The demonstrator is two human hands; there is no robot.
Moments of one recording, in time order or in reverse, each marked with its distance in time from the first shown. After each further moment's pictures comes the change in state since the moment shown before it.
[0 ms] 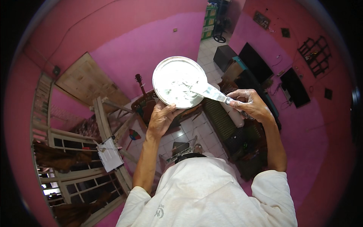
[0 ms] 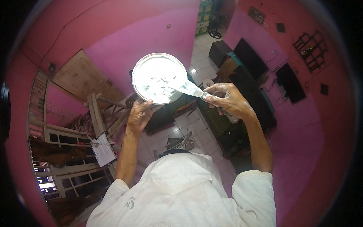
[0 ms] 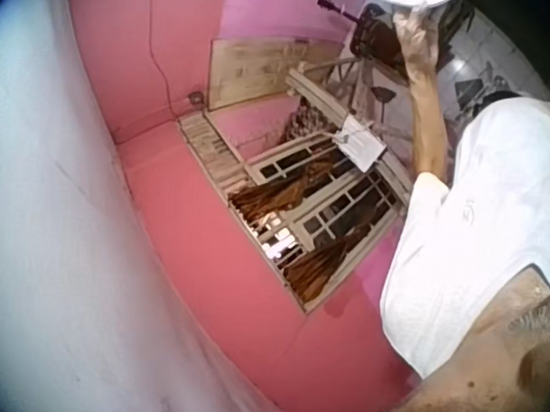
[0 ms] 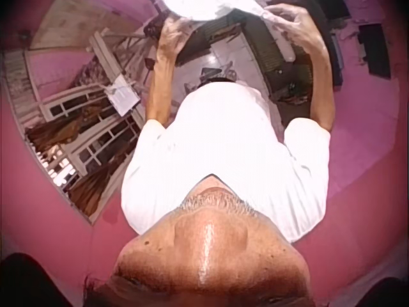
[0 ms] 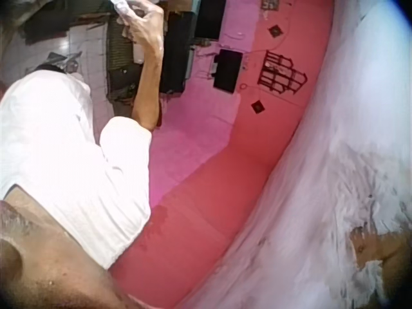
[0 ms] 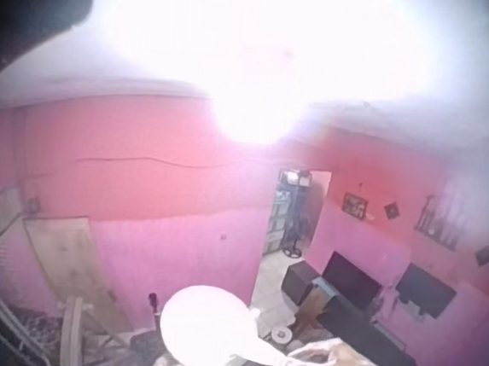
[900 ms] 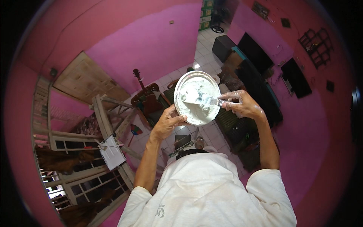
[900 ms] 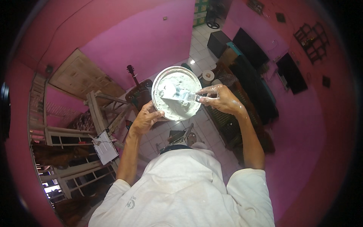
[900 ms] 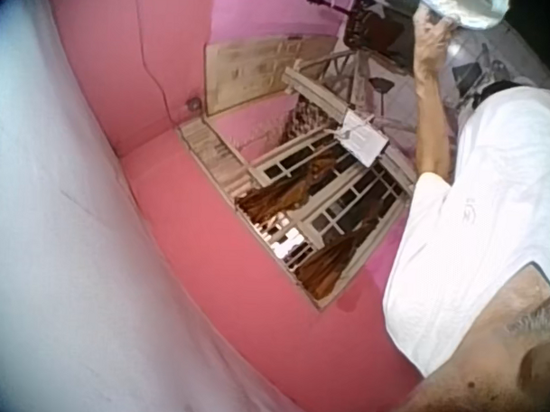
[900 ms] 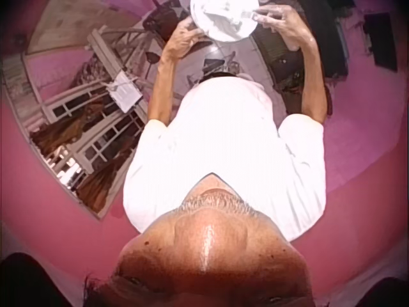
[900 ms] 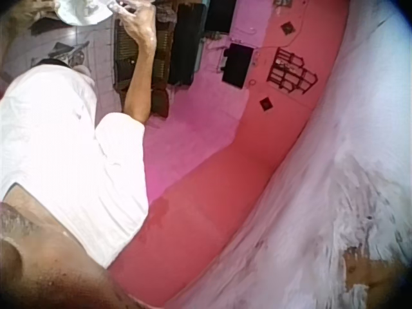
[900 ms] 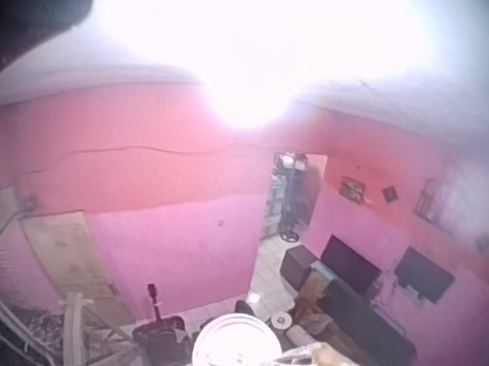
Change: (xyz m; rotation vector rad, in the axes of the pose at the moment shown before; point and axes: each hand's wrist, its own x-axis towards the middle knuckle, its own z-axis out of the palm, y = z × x) left_hand 0.009 -0.008 -0.042 0.279 -0.103 -0.318; right_hand 0.062 0.049 0.031 -0.116 -0.082 0.025
